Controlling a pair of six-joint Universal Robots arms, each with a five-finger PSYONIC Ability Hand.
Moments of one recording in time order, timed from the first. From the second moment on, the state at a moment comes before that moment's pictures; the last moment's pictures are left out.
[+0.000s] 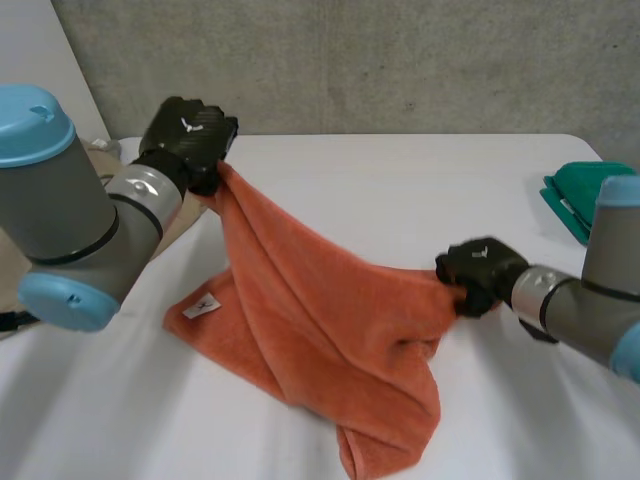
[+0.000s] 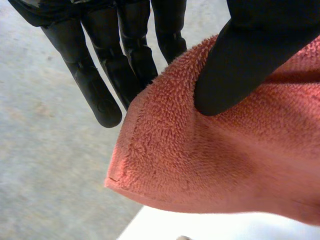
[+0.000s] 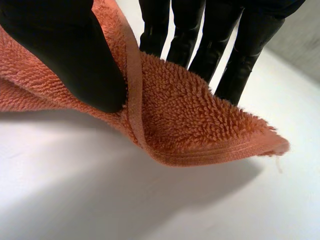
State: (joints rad) left arm 4.30 -1.98 -1.30 3.31 -1.49 3.64; right arm 1.80 -0.99 1.43 0.10 1.19 2.63; left_hand 1.13 1.20 1.19 1.20 0.97; right_hand 0.95 1.18 1.18 1.18 0.97
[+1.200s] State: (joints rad) left arm 4.32 -2.21 -1.50 3.79 -1.55 3.65; right arm 1.78 -0.80 1.23 -0.17 1.32 2.77; left_hand 1.13 1.20 1.19 1.20 0.97; right_hand 0.44 0.50 0.51 0.50 0.33
